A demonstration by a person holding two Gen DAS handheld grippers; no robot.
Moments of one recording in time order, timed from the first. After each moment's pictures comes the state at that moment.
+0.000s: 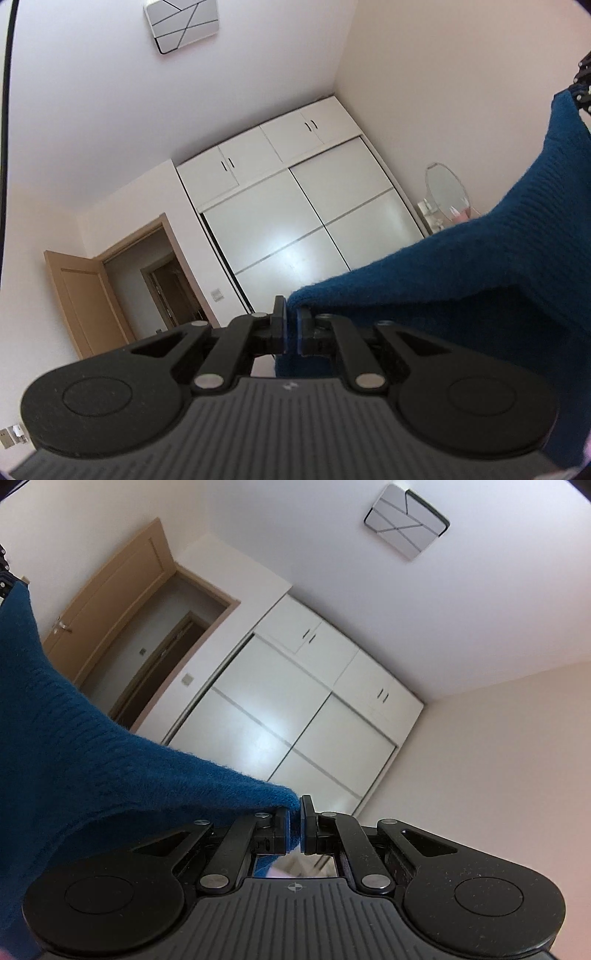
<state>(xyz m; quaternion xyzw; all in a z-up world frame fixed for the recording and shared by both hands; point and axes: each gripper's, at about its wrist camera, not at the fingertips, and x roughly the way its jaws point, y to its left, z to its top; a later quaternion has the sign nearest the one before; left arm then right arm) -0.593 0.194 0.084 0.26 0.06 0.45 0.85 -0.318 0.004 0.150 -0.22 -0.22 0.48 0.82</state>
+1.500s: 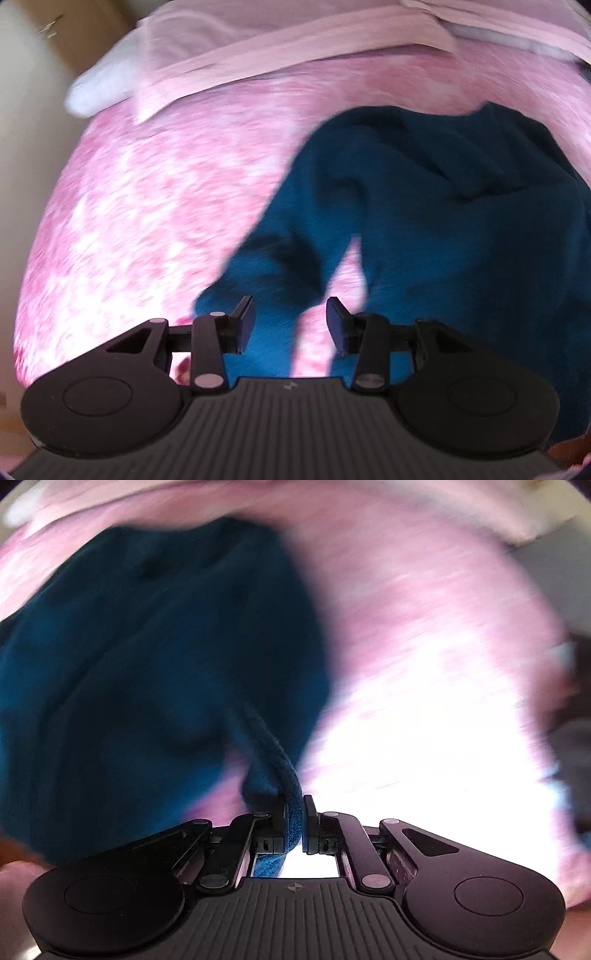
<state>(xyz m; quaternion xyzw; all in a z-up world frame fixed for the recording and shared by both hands) -0.450 0.256 -0.228 -0.20 0.51 0.50 0.67 -0.072 0.051 -0.214 -0.42 0.42 0.44 0.67</state>
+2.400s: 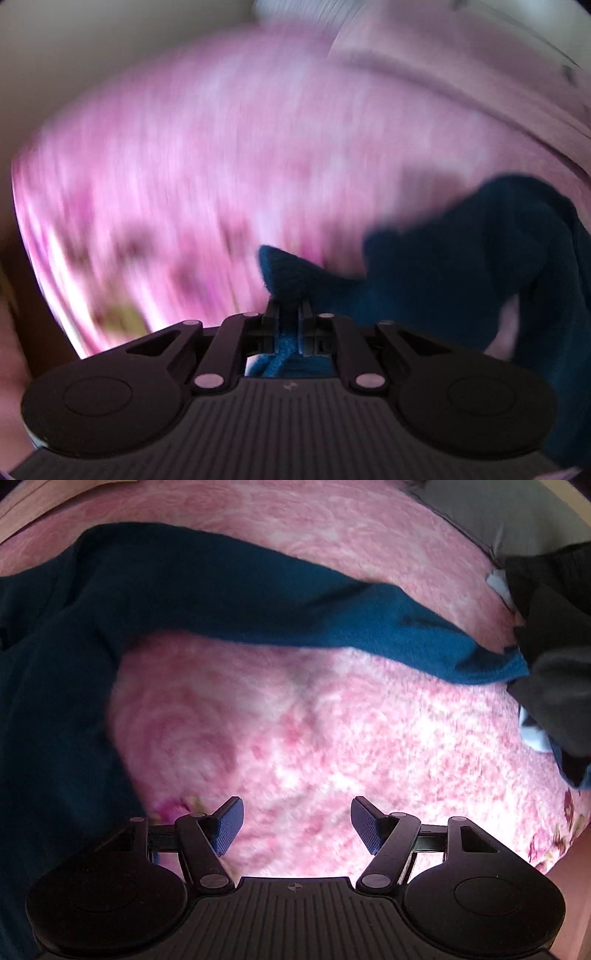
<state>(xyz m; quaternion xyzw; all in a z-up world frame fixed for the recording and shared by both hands) -0.619 0.266 -0.295 -0.29 0.32 0.68 0.59 -0.071 0.093 -0.278 -0.36 0.49 0.34 0.72</state>
